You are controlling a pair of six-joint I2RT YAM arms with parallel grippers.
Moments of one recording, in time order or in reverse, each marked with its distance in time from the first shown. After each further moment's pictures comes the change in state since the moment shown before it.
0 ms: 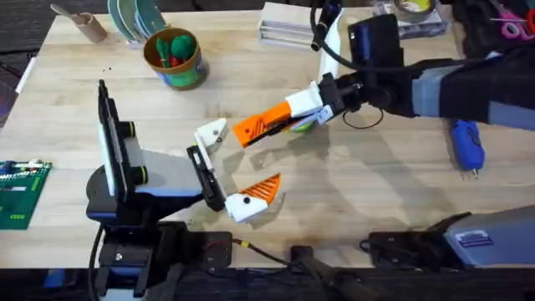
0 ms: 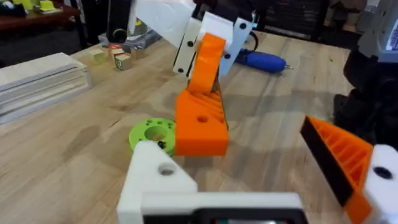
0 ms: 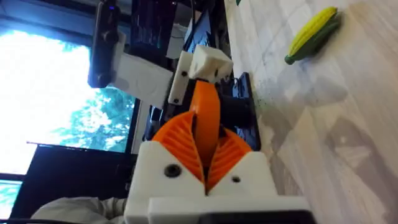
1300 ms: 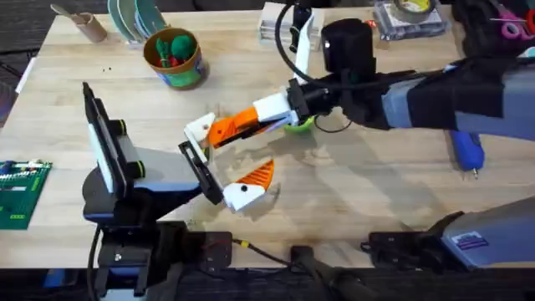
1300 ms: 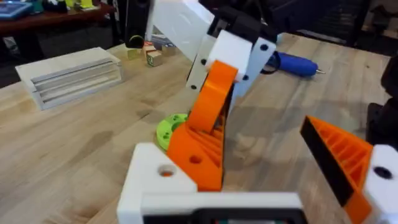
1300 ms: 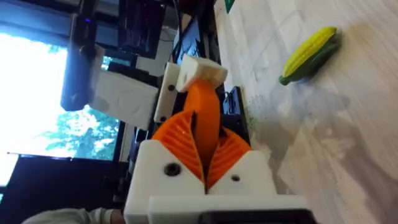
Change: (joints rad) left arm 0.026 0.000 0.000 0.009 -0.083 -0.010; right arm 0.153 0.062 0.000 0.303 0.190 0.256
